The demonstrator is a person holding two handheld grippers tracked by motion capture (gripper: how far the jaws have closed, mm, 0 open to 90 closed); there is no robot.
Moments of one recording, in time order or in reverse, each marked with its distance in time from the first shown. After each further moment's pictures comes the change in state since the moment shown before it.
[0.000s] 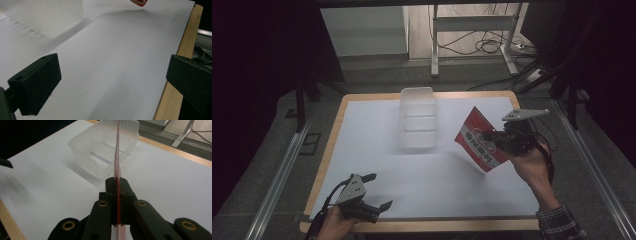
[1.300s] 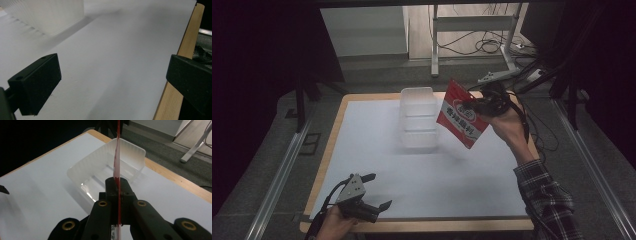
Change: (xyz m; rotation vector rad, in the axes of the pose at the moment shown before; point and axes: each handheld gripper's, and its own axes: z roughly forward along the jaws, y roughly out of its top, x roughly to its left) left arm 0.002 0.000 -0.001 0.016 0.001 -0.005; right arm -0.016 0.087 0.055 0.002 0.080 -0.073
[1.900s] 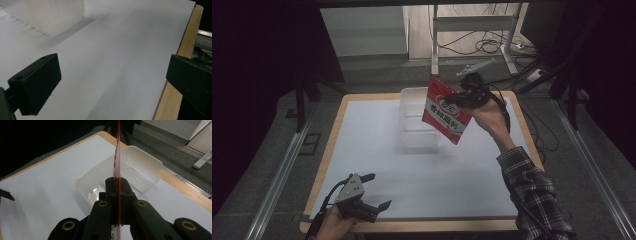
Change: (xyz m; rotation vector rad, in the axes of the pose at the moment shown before) left arm 0.001 0.000 -0.002 -0.008 -0.003 -0.011; right arm 0.014 0.032 0.038 0.023 0.066 -0.054
